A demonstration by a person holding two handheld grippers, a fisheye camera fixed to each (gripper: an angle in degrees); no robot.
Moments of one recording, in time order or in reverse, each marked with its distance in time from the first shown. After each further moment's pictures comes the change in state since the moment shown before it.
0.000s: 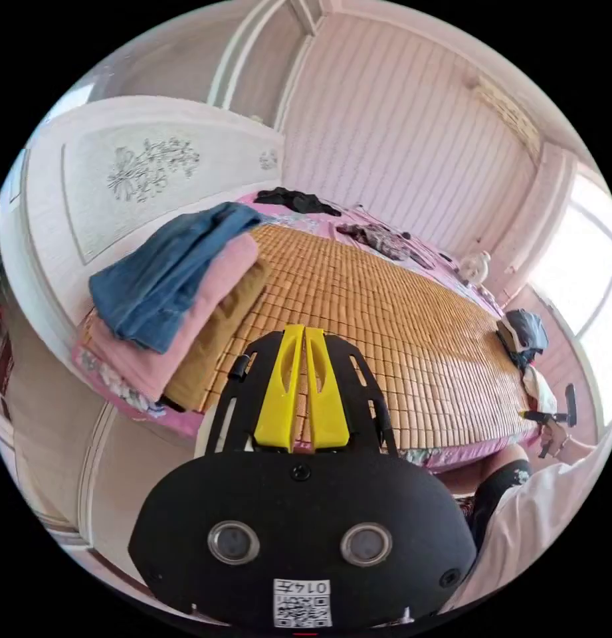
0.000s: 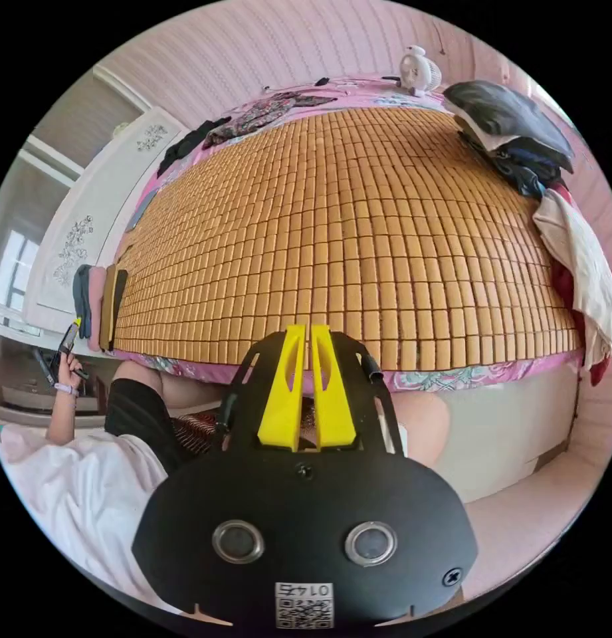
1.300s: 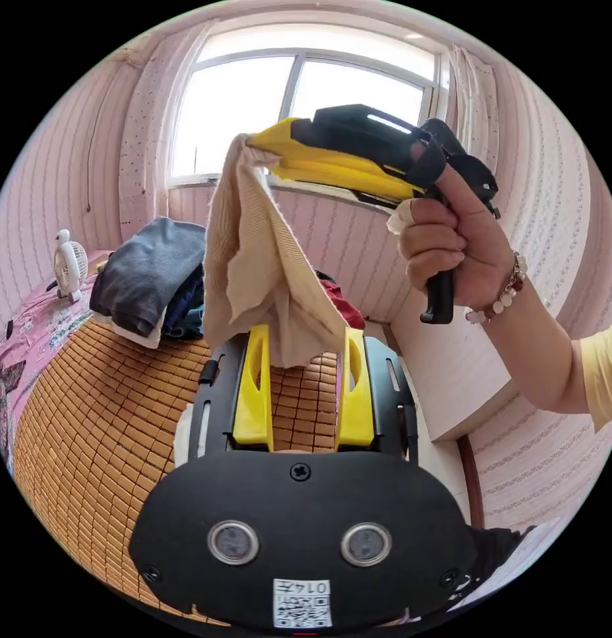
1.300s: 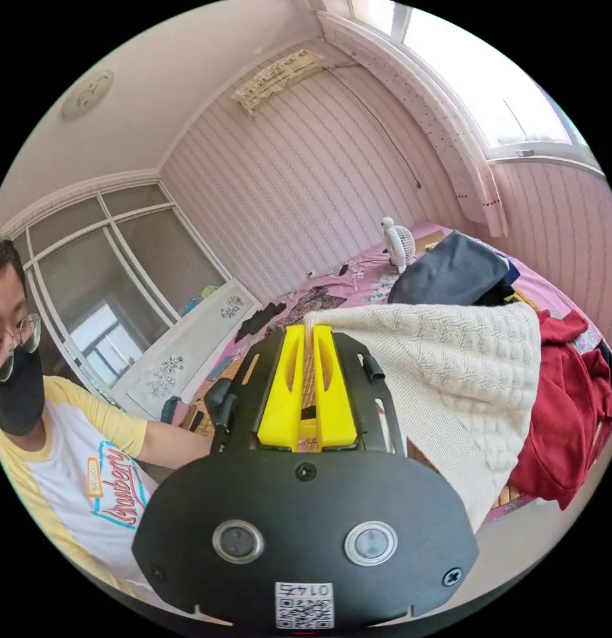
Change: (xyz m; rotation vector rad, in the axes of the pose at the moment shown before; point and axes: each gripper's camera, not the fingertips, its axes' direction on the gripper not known) left arm 0.736 -0.013 0.168 -0.074 1.016 0.957; right arm 0.105 -0.092 -0.519 0.689 -0.434 -0.107
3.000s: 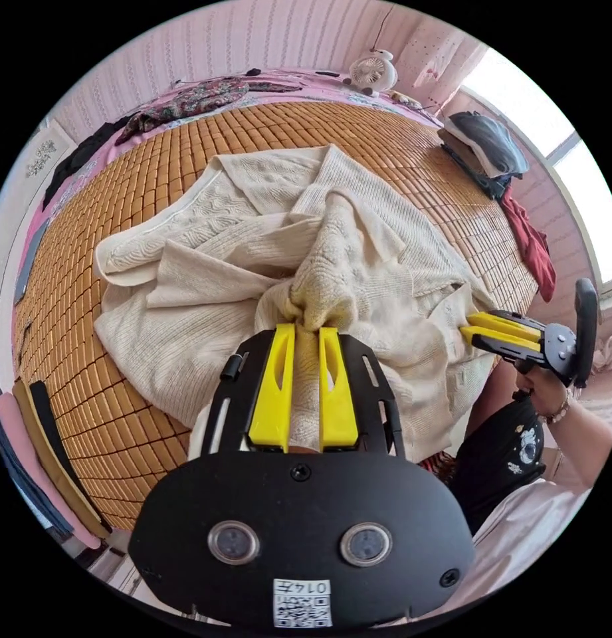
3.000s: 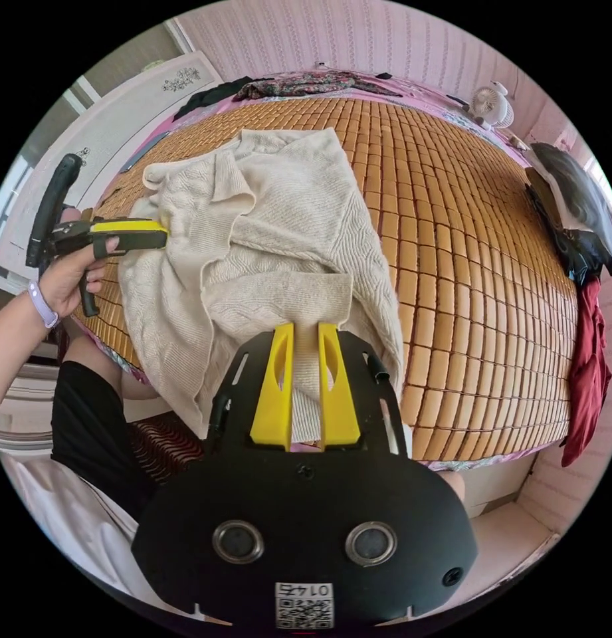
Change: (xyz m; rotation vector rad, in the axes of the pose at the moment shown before) left arm -0.217 0.293 -0.309 -0.509 -0.532 -0.811; right arm -0.024 0.371 0.404 -0.828 0.478 -0.162
